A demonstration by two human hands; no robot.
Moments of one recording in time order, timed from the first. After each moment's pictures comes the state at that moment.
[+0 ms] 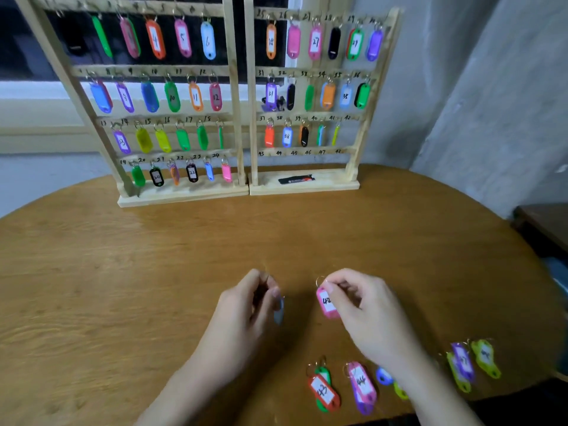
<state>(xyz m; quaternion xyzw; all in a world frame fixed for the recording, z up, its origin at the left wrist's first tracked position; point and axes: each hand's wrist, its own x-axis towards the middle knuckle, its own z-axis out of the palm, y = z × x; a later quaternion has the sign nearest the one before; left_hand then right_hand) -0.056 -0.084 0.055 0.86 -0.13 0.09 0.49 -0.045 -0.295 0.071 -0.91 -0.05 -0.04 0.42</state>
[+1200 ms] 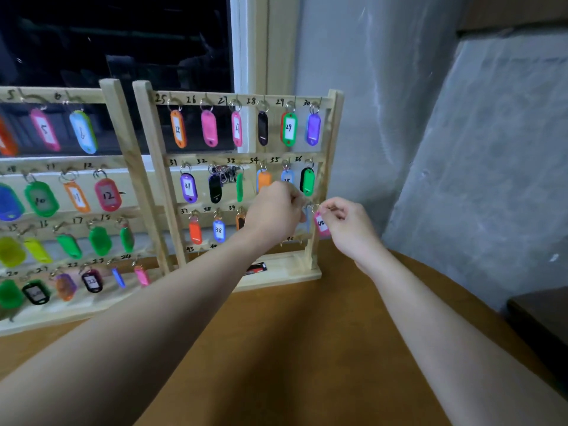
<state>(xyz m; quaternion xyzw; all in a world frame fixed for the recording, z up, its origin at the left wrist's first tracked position) 0.312 -0.239 0.170 0.91 -0.13 0.14 0.38 0.286 -0.394 0.148 -0.87 -0.01 -0.16 0.48</state>
